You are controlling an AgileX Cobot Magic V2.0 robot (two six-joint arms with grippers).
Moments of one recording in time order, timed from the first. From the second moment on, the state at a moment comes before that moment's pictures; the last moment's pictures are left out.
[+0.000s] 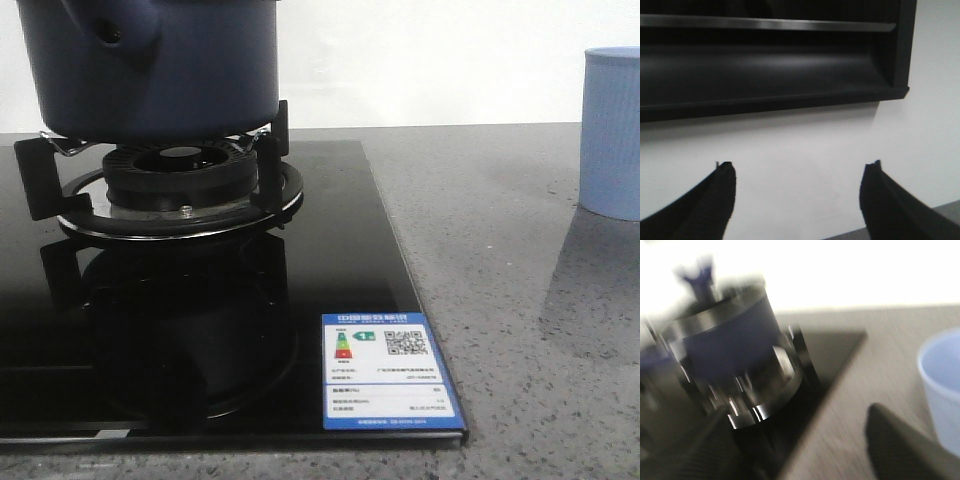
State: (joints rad) left arm -0.41 0.93 -0.94 -0.64 -0.09 0.66; right arm -0.24 0.65 -0.40 -1.49 -0.81 1.72
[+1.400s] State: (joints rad) left arm -0.30 0.17 -0.20 -0.68 -0.05 0.66; right arm -0.24 0.20 -0.21 -1.67 -0.37 1.69
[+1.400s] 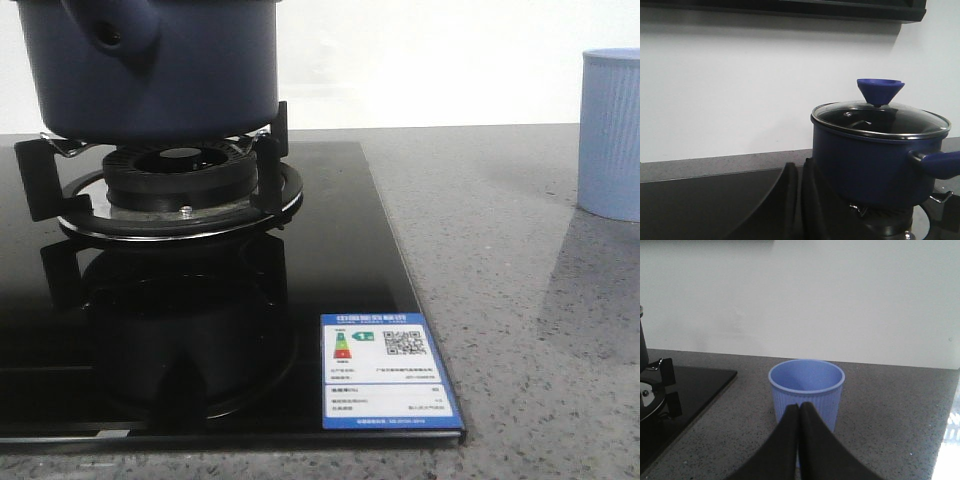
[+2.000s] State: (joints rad) left arm -0.30 0.17 -0.20 -0.68 -0.05 0.66; right arm -0.24 0.20 -0.20 -1.67 -0.37 1.68
